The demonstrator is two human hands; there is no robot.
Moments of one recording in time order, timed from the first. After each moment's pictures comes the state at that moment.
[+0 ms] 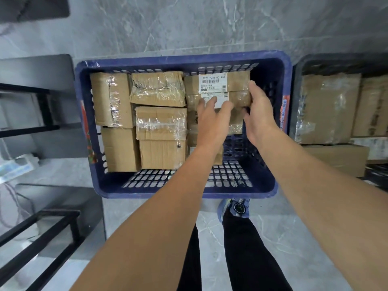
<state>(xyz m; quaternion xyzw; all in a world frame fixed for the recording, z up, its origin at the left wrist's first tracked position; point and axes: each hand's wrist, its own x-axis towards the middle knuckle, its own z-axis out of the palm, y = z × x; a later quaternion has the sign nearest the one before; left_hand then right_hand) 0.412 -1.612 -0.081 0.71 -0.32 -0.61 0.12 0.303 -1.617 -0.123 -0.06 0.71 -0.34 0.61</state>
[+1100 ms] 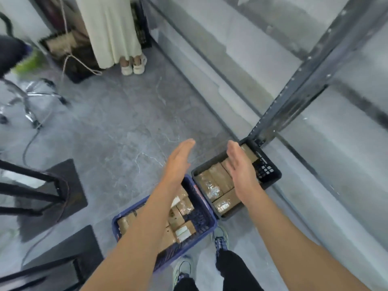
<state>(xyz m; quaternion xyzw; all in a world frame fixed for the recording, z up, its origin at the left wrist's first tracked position) 0.365 -1.645 0.445 0.47 -0.52 -0.70 0.13 0.233 -1.522 0.414 -0.11 0.66 -0.62 0.40</state>
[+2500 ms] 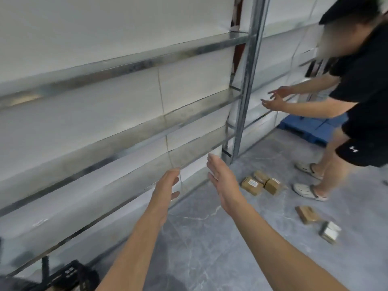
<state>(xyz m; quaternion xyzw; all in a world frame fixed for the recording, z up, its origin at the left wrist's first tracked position) 0.353 -0.956 0.659 -0.14 -0.70 -0.63 -0.32 0.452 -0.809 0.637 0.26 0.55 -0.75 -0.25</state>
